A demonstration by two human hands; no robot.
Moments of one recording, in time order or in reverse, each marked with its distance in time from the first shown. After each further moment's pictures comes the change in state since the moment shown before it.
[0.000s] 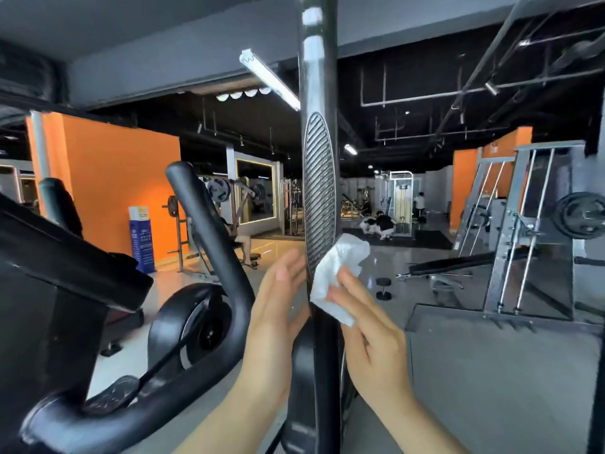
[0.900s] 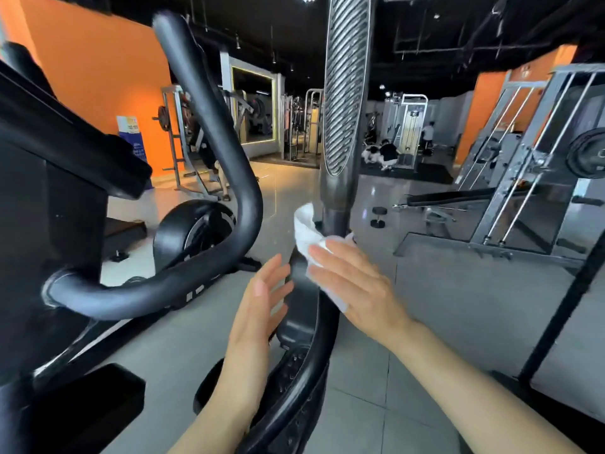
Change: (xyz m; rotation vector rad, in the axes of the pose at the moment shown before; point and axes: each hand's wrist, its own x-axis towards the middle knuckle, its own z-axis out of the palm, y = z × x) left_hand -0.090 -0.068 -0.060 0.143 0.067 -0.183; right_hand -0.062 0.028 -0.001 -0.298 -0.328 -0.400
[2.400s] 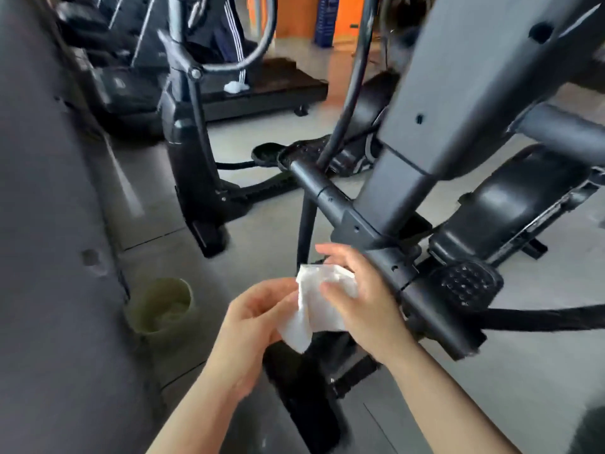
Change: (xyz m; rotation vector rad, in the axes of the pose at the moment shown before) left_hand -0.282 0.056 -0.365 0.024 0.496 -0.468; right_hand 0.109 -0.466 0.137 1.145 -0.735 0.964
